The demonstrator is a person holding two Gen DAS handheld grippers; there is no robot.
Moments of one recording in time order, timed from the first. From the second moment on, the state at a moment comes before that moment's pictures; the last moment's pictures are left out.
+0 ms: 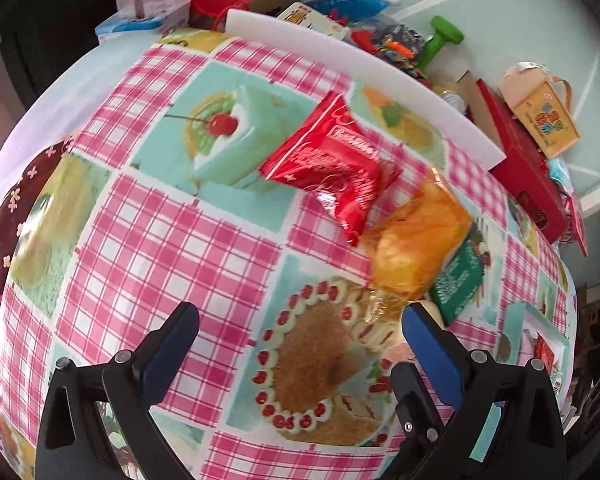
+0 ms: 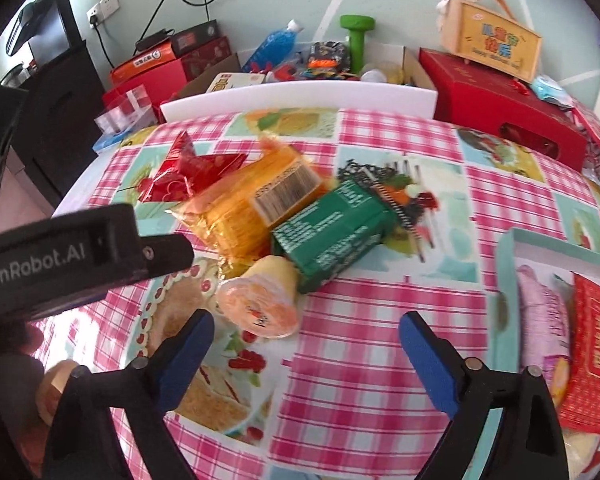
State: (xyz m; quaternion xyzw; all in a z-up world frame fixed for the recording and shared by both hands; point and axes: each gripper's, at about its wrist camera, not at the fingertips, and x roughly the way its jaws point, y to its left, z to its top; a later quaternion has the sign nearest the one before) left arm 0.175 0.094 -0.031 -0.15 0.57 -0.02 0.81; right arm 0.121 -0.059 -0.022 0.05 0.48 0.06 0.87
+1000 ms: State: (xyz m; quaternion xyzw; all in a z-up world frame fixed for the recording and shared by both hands) left arm 0.172 0.103 -0.024 -0.14 0.56 -0.01 0.81; right arm 0.131 -0.056 -0.032 0.08 0.47 0.08 0.87
